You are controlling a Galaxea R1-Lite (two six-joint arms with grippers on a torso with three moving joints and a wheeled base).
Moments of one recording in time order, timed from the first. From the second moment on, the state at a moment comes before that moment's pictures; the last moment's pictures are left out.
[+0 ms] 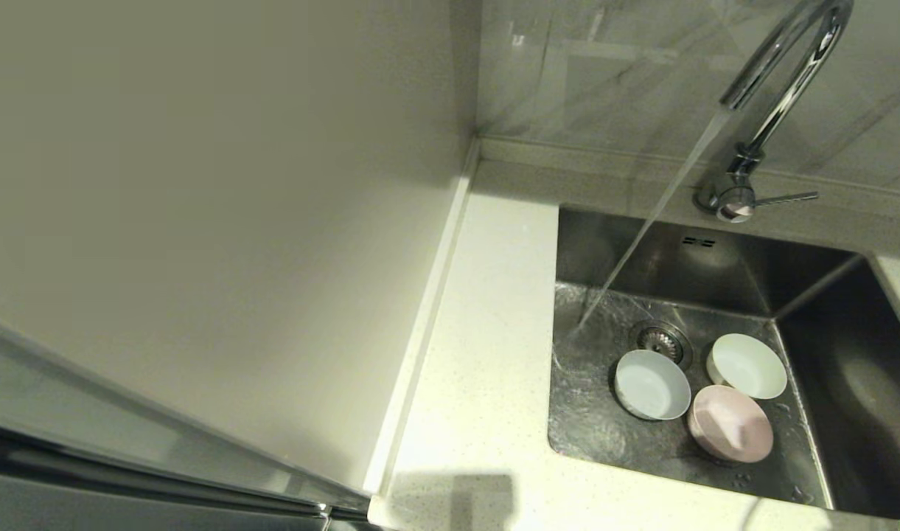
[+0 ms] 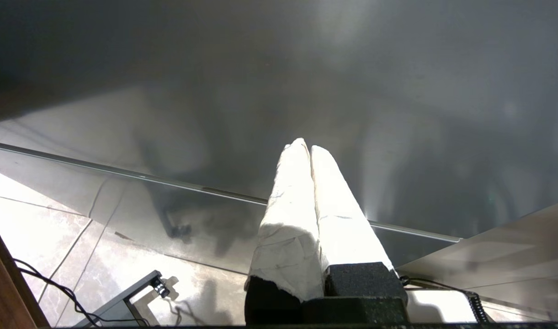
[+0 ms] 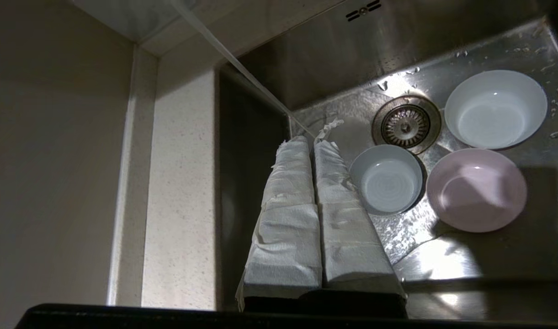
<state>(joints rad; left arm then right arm) 0.00 0.00 0.00 0.00 0.01 -0.02 -0.01 0.82 -0.55 -0.22 -0.01 0.67</state>
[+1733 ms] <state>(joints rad) 0.00 0.00 0.00 0.00 0.01 -0.02 -0.28 1.47 -0.75 -0.85 0.37 1.20</state>
